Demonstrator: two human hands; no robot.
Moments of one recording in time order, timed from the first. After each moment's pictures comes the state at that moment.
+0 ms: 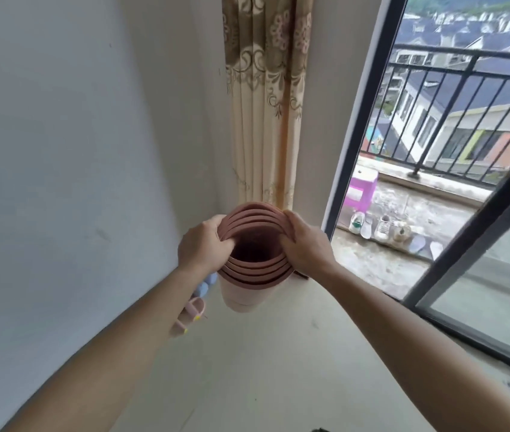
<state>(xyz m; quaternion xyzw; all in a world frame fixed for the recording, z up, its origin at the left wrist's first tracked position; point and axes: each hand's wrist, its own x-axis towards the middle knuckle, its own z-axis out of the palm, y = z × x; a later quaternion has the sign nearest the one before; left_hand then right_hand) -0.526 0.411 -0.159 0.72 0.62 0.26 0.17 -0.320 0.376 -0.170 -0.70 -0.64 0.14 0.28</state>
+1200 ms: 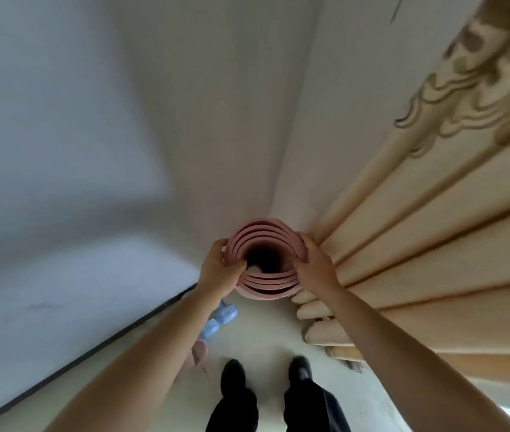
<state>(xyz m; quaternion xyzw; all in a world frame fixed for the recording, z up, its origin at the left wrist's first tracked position) -0.565 1.097 -0.385 0.35 0.74 0.30 0.49 -0.364 1.143 -0.389 -0.66 -0.62 0.41 0.15</state>
